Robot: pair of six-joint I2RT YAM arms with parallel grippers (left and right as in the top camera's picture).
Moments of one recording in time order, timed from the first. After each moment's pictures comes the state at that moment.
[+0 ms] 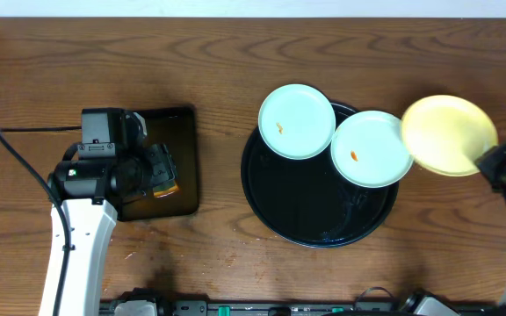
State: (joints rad) left arm 0.04 1.19 1.06 -1.01 0.20 -0.33; right arm -0.60 1.30 0.95 -0.61 -0.21 0.41
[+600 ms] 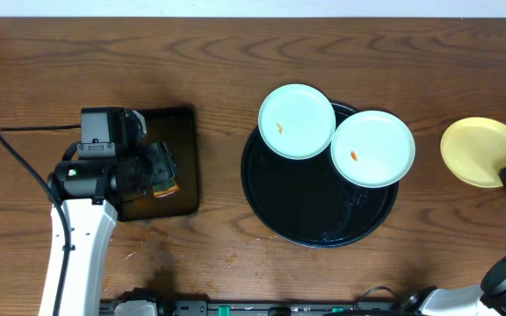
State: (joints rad) left arm 0.04 1.19 1.06 -0.99 0.20 -0.33; right arm -0.76 1.68 0.96 -0.33 -0.10 0.41
